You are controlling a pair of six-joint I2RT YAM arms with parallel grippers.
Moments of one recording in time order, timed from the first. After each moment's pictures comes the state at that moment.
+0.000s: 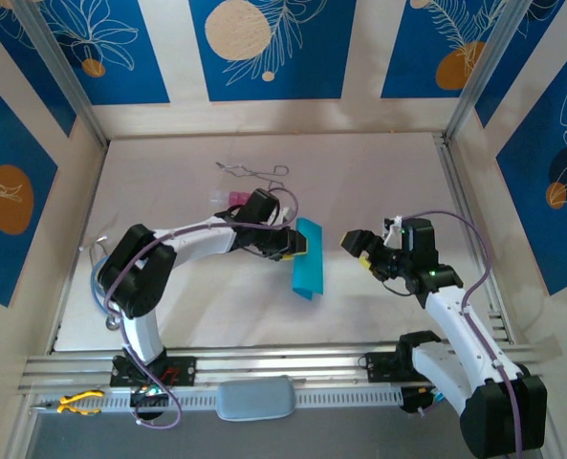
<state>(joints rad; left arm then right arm) -0.70 1.82 1.14 -0.22 0.60 -0.83 0.15 0.85 0.53 -0.40 -0.58 0.82</state>
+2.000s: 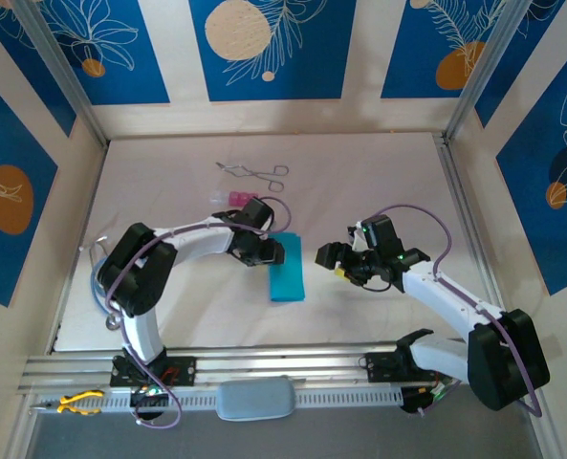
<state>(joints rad) -0.67 1.84 1.13 -0.48 0.28 -0.59 0.39 1.13 0.58 -0.37 -0.51 0.79</state>
